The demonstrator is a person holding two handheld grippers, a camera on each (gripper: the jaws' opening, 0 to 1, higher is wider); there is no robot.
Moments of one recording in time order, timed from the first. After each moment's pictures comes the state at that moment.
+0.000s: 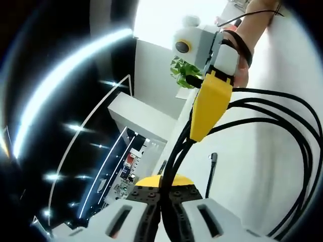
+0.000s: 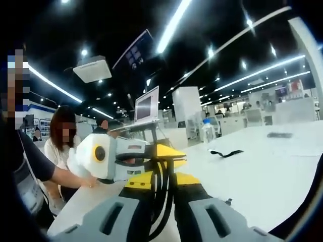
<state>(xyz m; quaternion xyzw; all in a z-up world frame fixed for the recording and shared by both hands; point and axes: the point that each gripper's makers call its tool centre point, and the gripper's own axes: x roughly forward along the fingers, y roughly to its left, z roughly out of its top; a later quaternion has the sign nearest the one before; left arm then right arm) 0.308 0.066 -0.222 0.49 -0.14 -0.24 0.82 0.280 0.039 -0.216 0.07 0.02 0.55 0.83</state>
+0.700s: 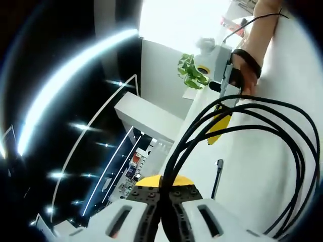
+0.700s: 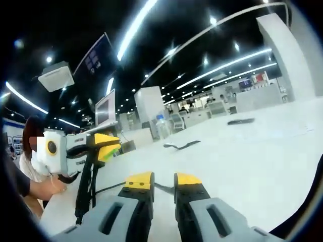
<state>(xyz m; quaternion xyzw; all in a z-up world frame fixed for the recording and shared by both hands) 0.305 0.075 -0.202 0.48 -0.16 -0.22 0.83 0.347 -0.007 -0.263 0.10 0.08 0.41 0.91</state>
